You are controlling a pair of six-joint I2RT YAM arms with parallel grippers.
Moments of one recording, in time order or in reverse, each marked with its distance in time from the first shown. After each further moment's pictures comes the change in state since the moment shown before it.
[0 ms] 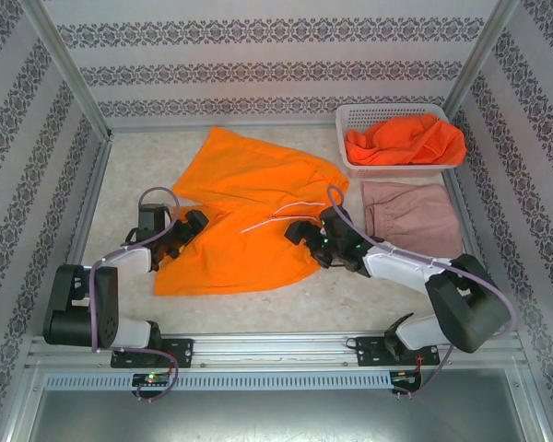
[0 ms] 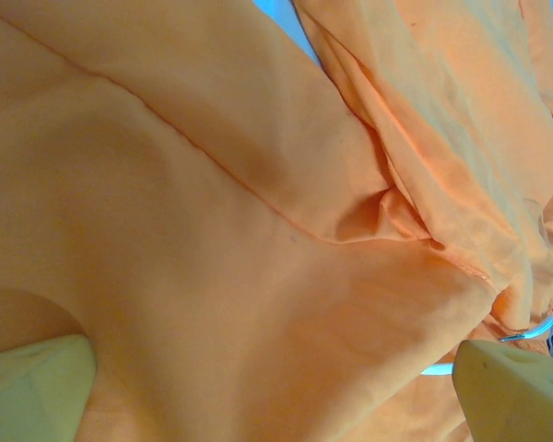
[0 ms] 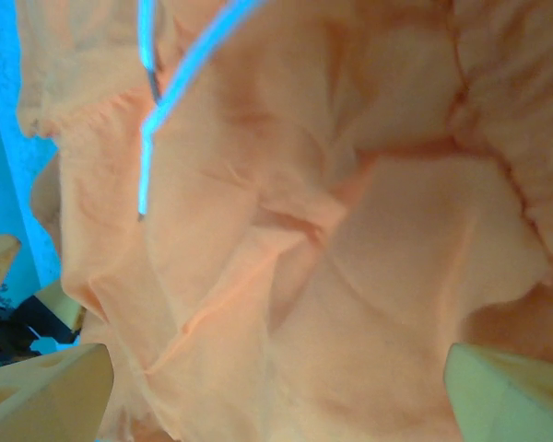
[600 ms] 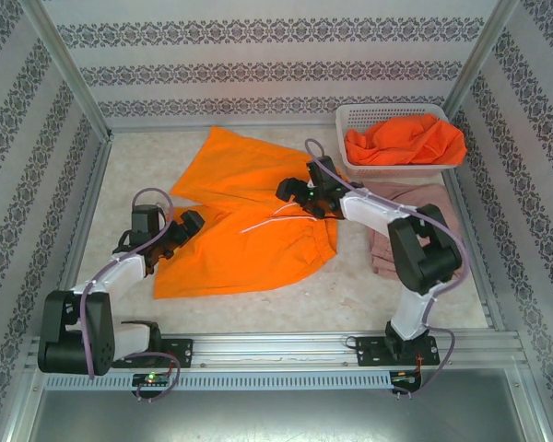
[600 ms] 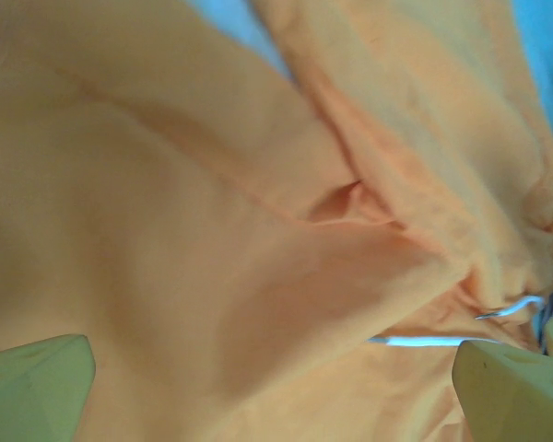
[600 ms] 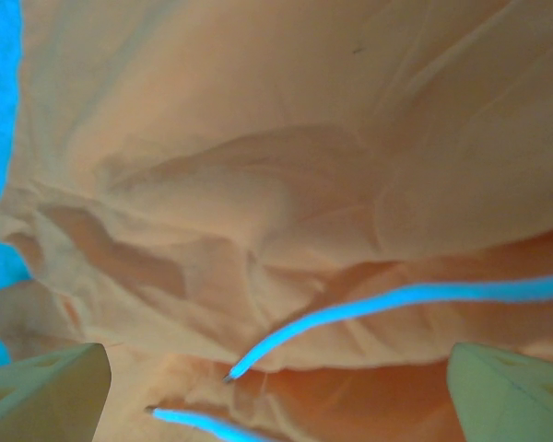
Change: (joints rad) left arm 0.012 -0.142 -0.016 -0.124 -0.012 0.043; right arm -0.120 0.447 0.561 -0.208 0.024 -0.316
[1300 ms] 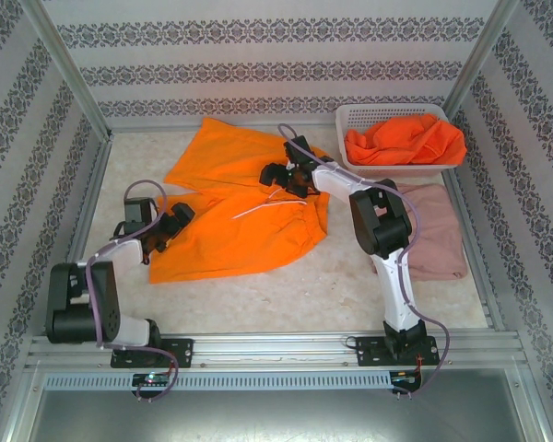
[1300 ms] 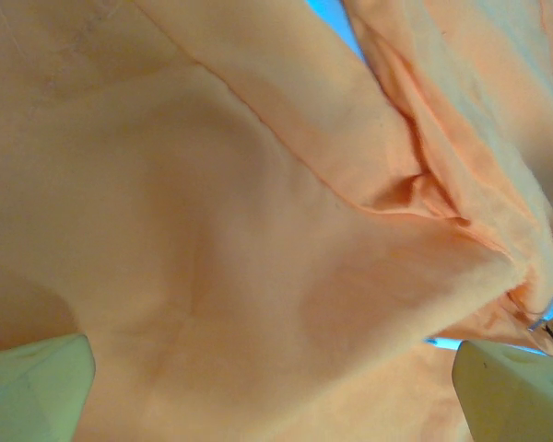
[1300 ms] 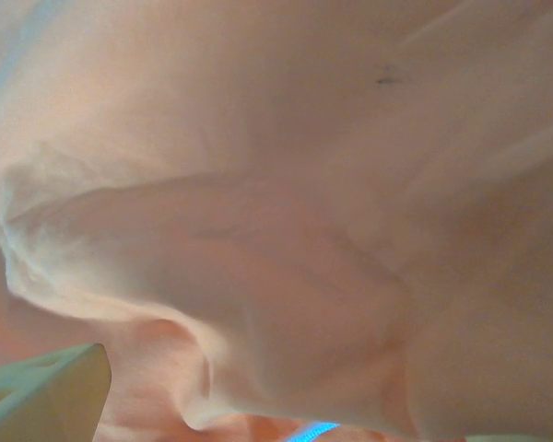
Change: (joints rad) left arm 0.104 0.124 0.089 0.022 -0.004 0.029; right arm -0.009 0.430 0.541 -0.193 -0.018 -0.130
